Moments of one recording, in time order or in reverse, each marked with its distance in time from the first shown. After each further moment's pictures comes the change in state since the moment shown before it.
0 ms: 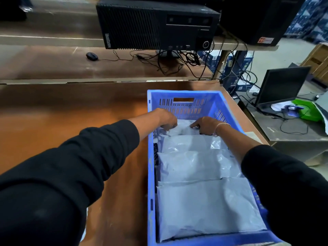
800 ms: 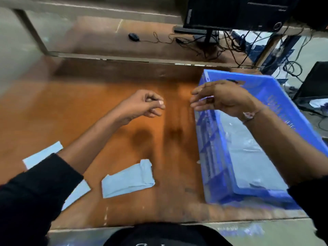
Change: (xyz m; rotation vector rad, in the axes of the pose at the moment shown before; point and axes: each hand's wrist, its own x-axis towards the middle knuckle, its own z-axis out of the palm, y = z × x) left_hand -0.268 -0.081 0.203 -1.719 0.641 -0.091; right_hand -0.122 -0.242 -0.062 1.447 0.048 -0.113
